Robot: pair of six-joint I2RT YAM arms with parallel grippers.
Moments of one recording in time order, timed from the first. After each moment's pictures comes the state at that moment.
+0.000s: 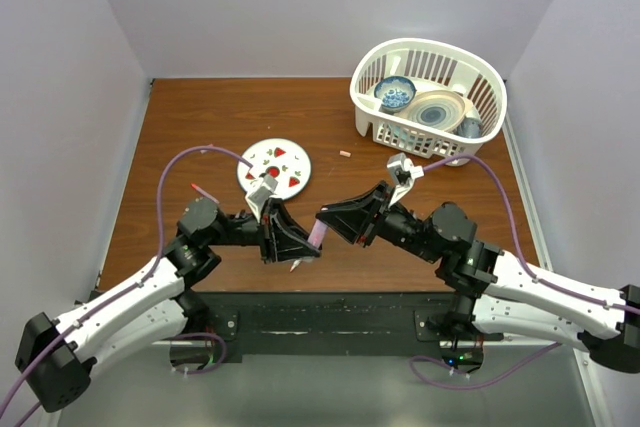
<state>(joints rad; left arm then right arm) -0.72 0.79 0.48 0.47 0.84 -0.70 1.13 0.82 0.71 0.24 0.01 0.58</state>
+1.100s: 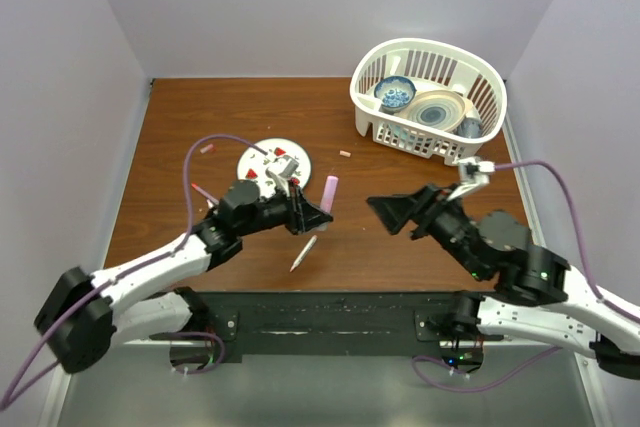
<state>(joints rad) -0.75 1.08 0.55 0.32 0.37 -0.65 1.18 0.58 0.91 -0.38 0.54 0.80</state>
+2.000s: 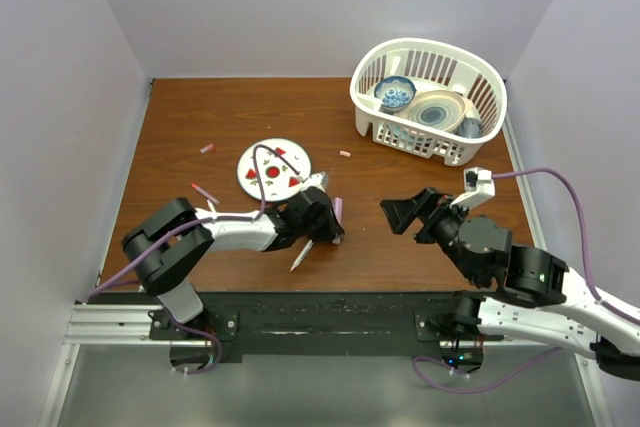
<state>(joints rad) -0.91 1.65 0.77 0.13 -0.07 -0.93 1.18 0.56 0.87 -0.61 0.74 0.88</state>
